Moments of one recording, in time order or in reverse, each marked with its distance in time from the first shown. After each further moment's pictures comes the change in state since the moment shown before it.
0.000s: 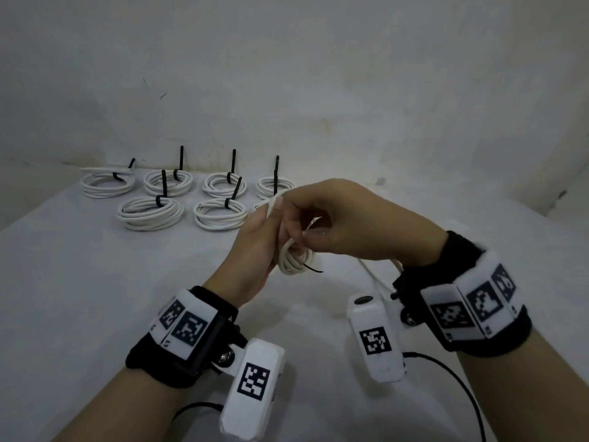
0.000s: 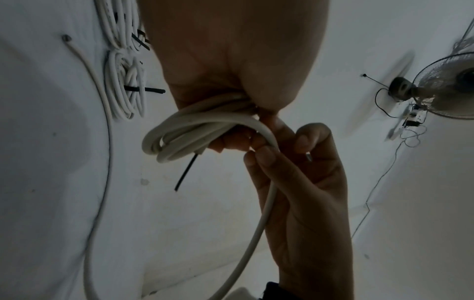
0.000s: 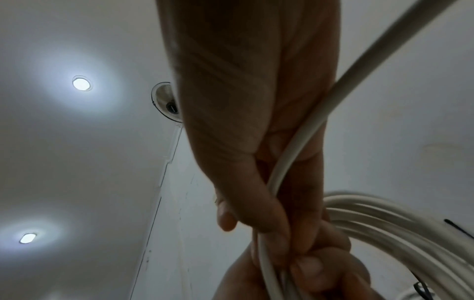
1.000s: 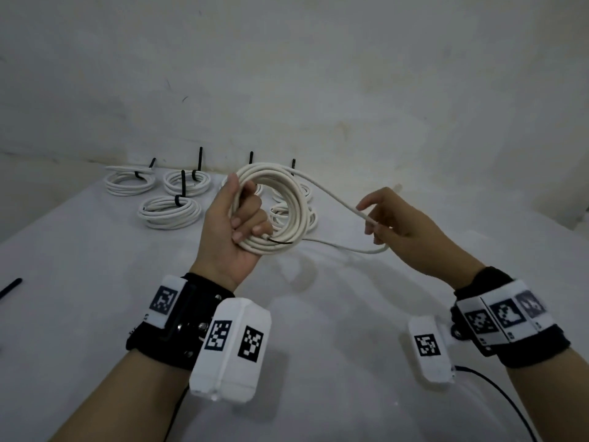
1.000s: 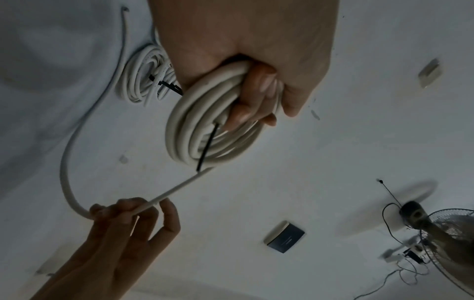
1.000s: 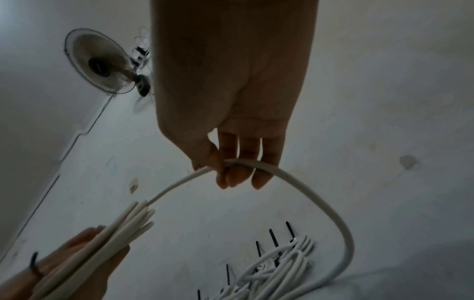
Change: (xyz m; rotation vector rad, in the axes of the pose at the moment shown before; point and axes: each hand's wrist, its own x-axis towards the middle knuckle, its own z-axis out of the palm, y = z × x) left_hand 0.014 0.020 -0.038 -0.743 0.094 -0.015; right_hand -0.042 0.087 0.002 -0.026 0.278 0.255
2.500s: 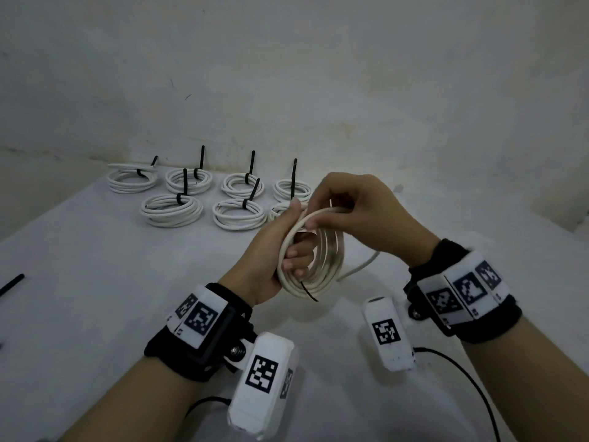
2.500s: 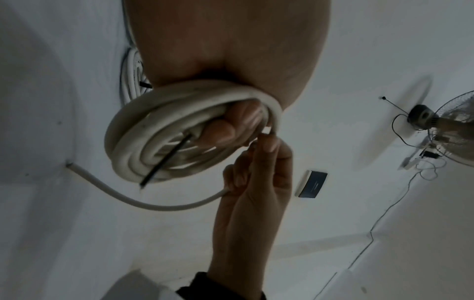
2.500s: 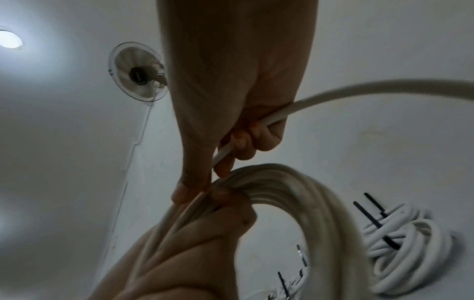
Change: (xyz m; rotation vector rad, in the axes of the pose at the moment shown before) left_hand -0.011 -0.030 0.014 0.420 -0.108 -0.333; right_hand 0.039 -0.063 0.020 0.188 0.019 -0.271
